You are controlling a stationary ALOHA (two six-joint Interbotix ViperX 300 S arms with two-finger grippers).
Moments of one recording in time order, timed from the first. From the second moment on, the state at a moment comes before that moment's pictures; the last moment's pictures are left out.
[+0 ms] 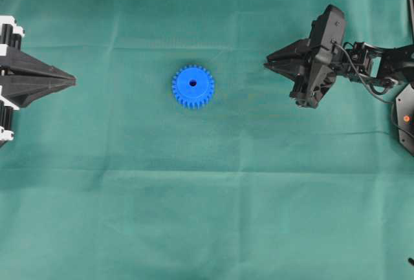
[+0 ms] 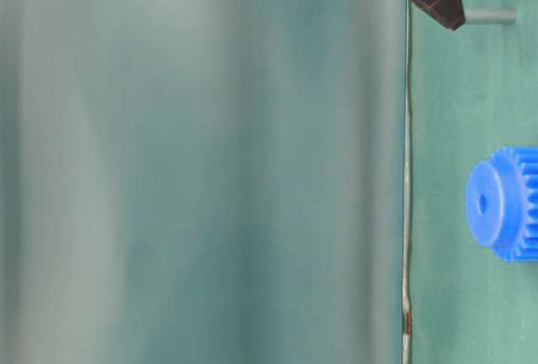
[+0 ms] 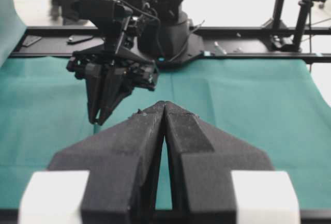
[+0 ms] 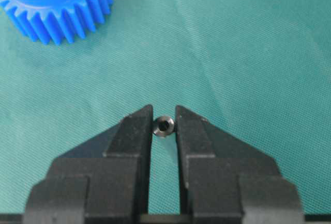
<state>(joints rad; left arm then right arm) 0.00 -0.96 1.18 0.01 -0.24 -0.01 -0.27 -0.05 1.13 0.07 -0.55 0.00</state>
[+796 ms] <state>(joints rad) 0.00 -0.96 1.18 0.01 -0.23 -0.01 -0.27 -0.29 1.04 0.07 -0.25 0.00</state>
